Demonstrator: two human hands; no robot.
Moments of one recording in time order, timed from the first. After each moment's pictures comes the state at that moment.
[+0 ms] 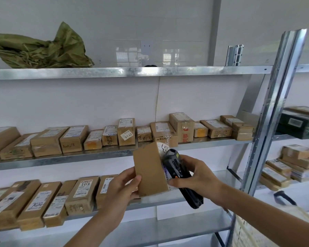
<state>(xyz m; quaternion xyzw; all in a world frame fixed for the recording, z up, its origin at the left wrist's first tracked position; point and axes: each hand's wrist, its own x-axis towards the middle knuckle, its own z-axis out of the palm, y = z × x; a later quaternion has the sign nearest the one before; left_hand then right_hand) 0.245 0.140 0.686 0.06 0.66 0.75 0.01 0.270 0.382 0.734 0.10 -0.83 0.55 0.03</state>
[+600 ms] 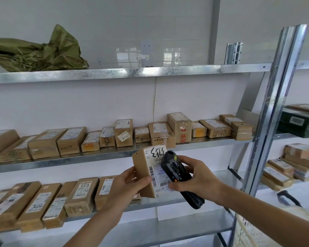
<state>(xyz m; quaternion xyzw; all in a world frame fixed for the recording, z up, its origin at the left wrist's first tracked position) 0.238 0.169 0.701 0.01 0.72 0.69 0.03 0.265 0.406 0.733 0.14 -0.83 0.54 0.02</state>
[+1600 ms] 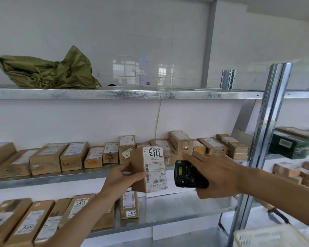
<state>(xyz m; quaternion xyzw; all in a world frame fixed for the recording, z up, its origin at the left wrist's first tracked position) 0.187 0.110 0.771 0.07 0.78 0.62 0.01 0.266 0.400 0.846 0.23 -0.96 -0.13 0.10</state>
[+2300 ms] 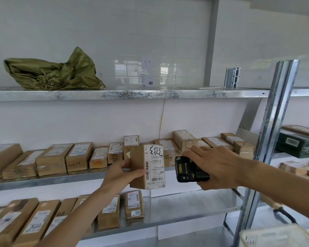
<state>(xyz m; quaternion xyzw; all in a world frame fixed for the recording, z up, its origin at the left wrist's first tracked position) 0.172 0.093 0.781 0.08 0.80 0.60 0.00 0.249 0.393 0.857 0.25 -0.94 -0.19 0.12</state>
